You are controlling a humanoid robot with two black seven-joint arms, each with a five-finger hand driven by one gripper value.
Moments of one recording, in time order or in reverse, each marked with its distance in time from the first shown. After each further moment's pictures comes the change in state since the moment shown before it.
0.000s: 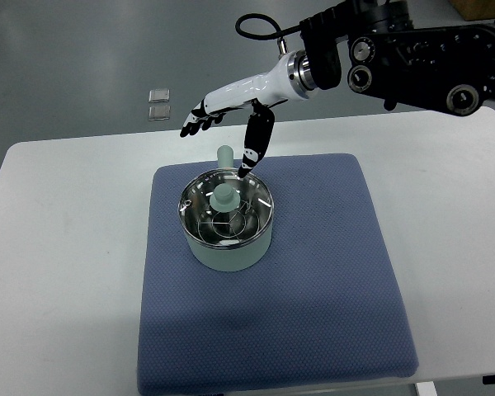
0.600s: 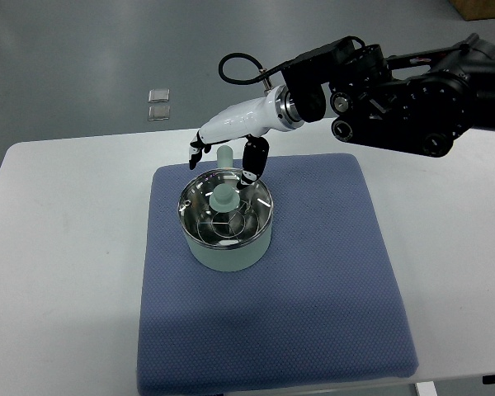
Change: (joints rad) left arm 0.000 0.000 -0.002 0.000 0.000 -0.003 -0.001; right arm -0.047 0.041 -0.078 0.017 -0.216 -0.153 0.085
